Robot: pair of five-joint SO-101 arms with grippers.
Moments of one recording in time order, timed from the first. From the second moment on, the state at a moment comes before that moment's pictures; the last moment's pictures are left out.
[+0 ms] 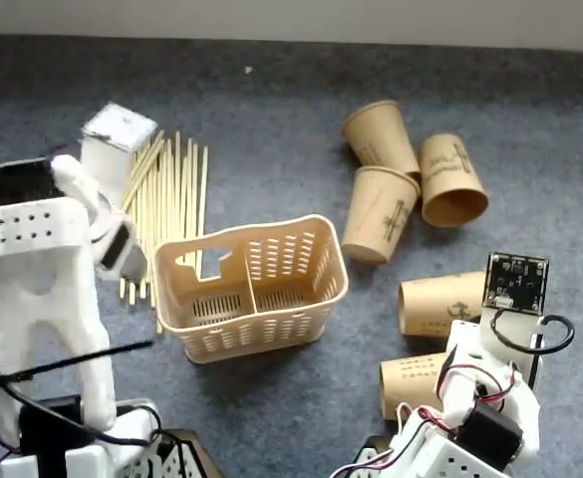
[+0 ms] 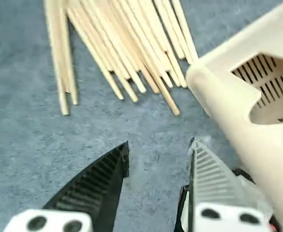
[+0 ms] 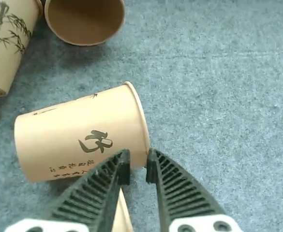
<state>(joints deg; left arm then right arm) -14.5 -16.8 13.4 101.6 -28.1 26.2 -90.6 71.3 70.8 22.5</state>
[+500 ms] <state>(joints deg) -2.6 -5.2 21.0 88.5 -26.2 24.6 -90.6 71.3 70.8 22.5</state>
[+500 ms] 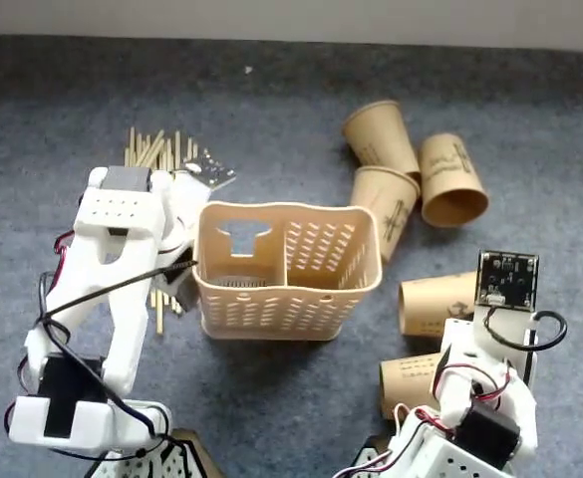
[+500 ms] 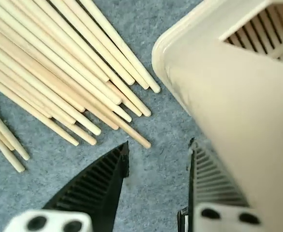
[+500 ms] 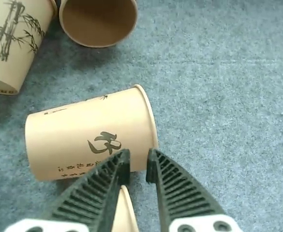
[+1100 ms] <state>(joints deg) -13.1 -0.3 13.0 79.4 -26.0 24.6 -90.6 71.3 70.8 22.5</state>
